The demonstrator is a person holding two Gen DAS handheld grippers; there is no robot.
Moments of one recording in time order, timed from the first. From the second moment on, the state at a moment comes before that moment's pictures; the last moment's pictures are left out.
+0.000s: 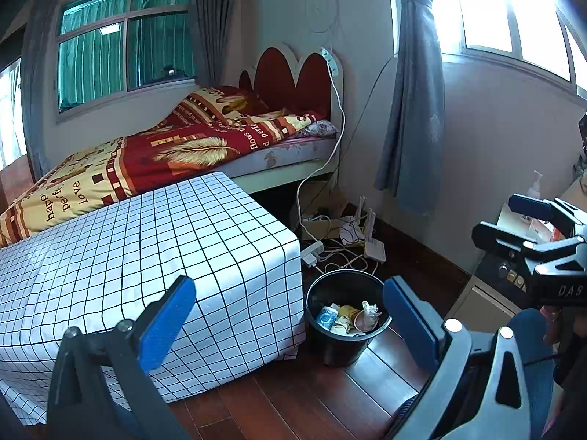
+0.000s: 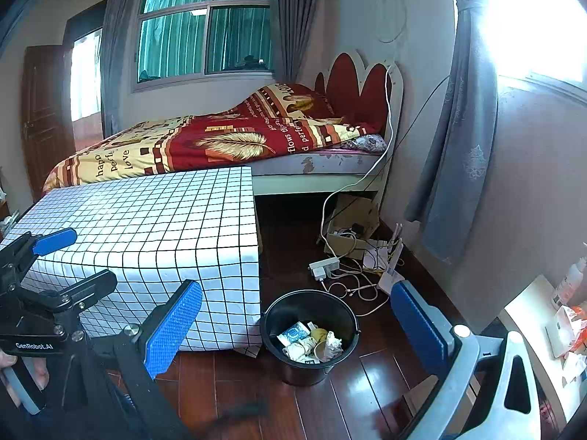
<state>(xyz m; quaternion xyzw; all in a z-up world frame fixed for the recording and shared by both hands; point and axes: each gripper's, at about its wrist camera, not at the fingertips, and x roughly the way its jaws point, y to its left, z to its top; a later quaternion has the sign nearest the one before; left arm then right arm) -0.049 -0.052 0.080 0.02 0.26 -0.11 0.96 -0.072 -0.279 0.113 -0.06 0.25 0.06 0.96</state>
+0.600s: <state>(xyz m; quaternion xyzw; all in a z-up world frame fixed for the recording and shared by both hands) -0.049 -0.045 0.077 0.02 0.26 -0.10 0.96 -0.075 -0.278 0.112 -0.06 0.26 0.06 0.96</state>
